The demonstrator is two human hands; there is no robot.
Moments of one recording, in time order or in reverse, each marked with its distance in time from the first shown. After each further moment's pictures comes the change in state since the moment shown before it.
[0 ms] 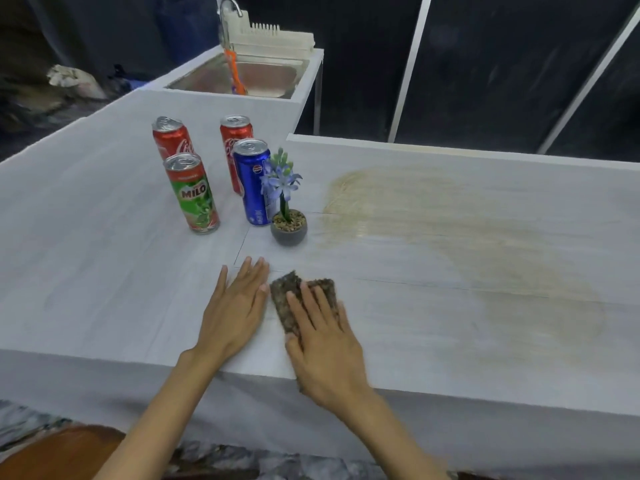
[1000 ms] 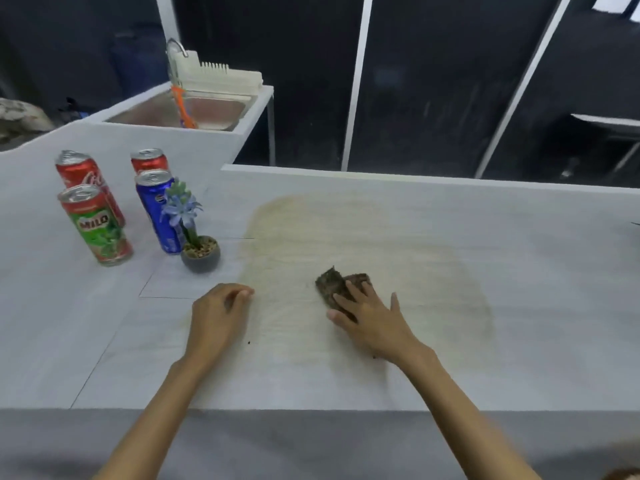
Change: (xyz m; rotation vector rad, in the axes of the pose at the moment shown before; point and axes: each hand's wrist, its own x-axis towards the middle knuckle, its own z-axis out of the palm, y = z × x) left_hand 0.031 0.117 0.024 -0.447 0.231 -0.149; right_hand -0.005 0.169 -0.120 -0.084 -0.299 0.256
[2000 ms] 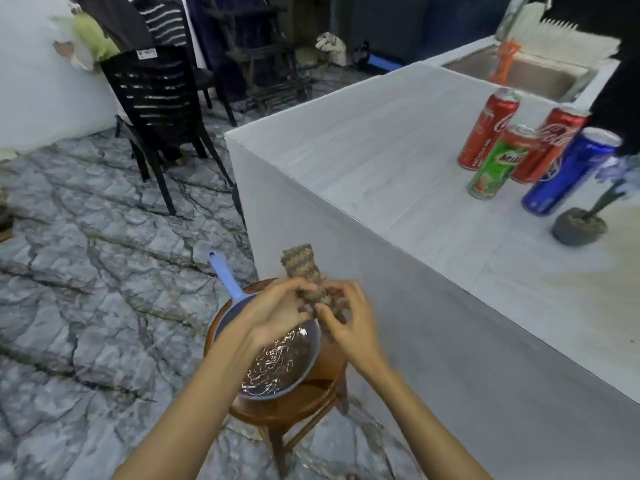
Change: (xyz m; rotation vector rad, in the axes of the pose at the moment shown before) left_hand -0.218 -0.211 -0.293 -1.403 0.090 -0.686; right_hand -0.079 -0.412 0.236 0.884 -0.196 -0.636
